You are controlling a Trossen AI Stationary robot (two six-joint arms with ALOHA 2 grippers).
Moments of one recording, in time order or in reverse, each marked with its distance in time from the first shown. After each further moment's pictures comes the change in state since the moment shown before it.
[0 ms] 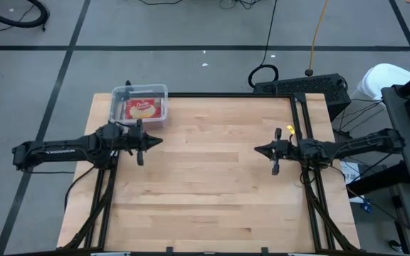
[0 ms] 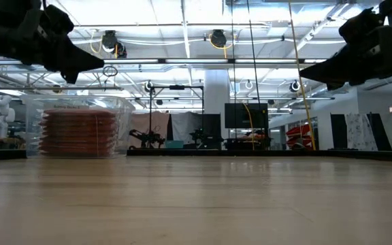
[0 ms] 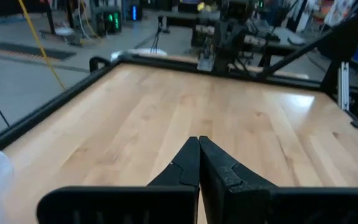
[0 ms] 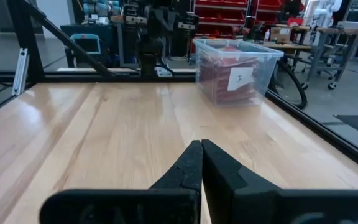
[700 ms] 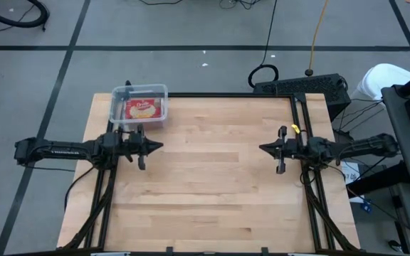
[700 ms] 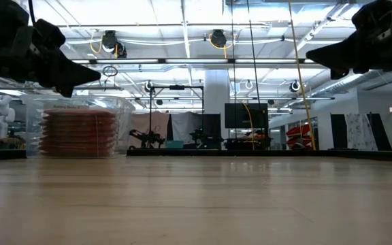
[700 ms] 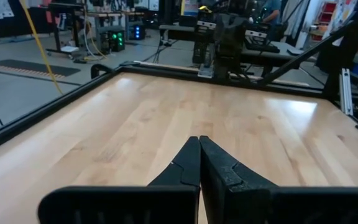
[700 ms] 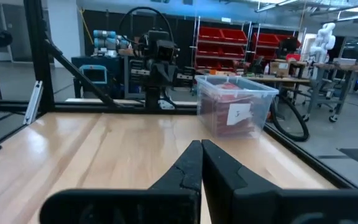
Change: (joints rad) left arm -0.103 -0.020 -0.193 0.255 -0.115 -0.014; right arm 0.000 -0.208 -0.005 -0.044 -0.027 -0.059
